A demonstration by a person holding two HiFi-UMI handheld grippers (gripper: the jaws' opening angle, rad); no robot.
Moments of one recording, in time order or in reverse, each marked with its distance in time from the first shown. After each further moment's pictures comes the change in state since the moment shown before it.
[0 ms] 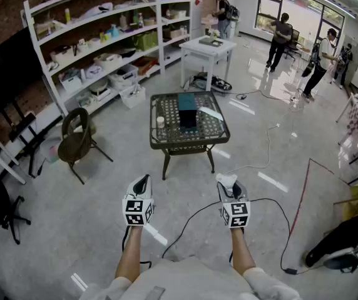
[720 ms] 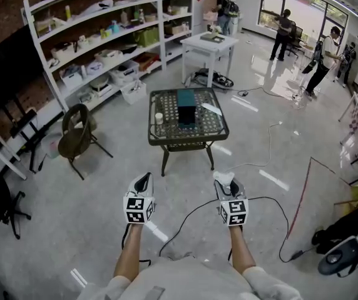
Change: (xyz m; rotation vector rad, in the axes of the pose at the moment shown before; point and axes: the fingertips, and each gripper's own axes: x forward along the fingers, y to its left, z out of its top) left arm 0.010 -0.031 -0.007 0.013 0.023 -0.003; right arm 0.001 -0.012 -0.011 0.001 -0.001 0.054
